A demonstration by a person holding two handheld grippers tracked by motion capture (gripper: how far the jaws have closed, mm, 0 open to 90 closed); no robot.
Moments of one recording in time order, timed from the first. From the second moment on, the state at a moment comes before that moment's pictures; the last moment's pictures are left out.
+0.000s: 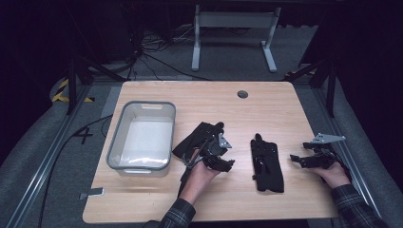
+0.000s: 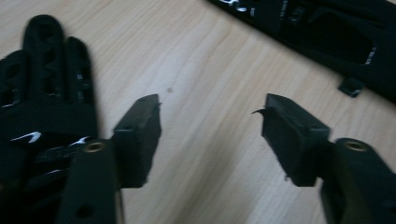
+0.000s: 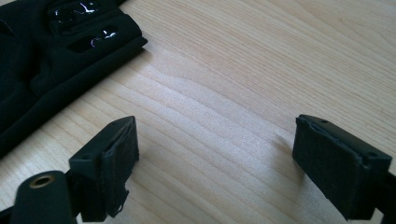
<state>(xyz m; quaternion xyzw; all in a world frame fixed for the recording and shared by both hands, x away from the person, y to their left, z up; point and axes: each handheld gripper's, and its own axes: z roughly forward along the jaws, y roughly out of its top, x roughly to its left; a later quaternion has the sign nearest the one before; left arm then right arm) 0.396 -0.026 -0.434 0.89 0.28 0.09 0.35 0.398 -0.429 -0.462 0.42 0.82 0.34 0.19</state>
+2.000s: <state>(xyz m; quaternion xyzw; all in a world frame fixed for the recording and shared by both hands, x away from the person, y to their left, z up) 0.415 -0.068 -0.450 0.91 0.27 0.06 0.33 0.398 -0.429 -0.462 0.42 0.82 0.34 0.19</state>
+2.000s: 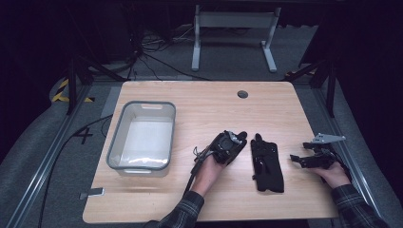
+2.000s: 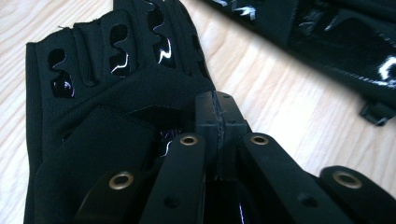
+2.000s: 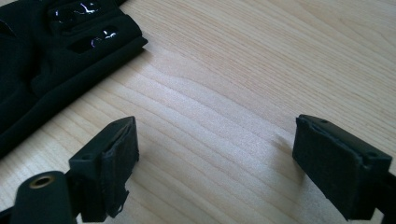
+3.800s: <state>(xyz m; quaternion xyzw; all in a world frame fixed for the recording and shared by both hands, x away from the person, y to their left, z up) 0.399 -0.009 -0.447 0.90 0.31 0.07 0.30 0.398 -0.429 -0.462 0.42 0.82 0.34 0.19</state>
